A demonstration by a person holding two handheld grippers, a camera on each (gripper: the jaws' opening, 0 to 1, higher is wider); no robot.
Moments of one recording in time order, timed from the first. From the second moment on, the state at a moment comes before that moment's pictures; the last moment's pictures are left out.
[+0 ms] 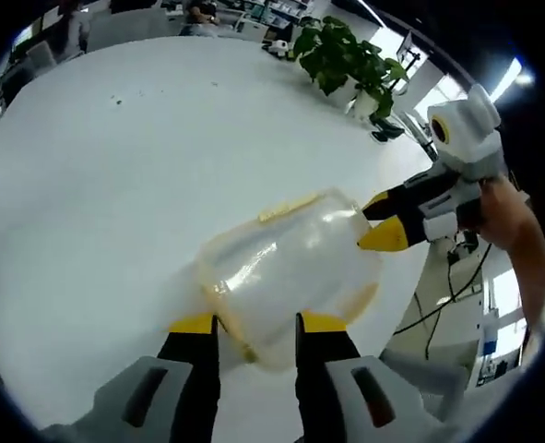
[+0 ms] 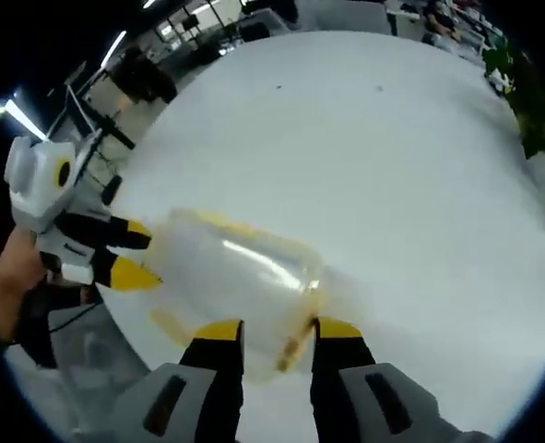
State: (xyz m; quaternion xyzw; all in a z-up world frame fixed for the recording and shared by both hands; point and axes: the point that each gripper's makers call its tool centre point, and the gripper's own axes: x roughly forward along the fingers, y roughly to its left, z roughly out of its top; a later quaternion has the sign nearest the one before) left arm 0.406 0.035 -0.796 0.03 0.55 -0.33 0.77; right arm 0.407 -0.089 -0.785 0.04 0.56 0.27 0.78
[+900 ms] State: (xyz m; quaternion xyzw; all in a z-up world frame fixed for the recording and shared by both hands) left arm 0.392 0.032 -0.788 0.01 0.54 -0.35 0.77; right arm 0.398 -0.113 -0.787 -0.01 0.54 0.25 0.80
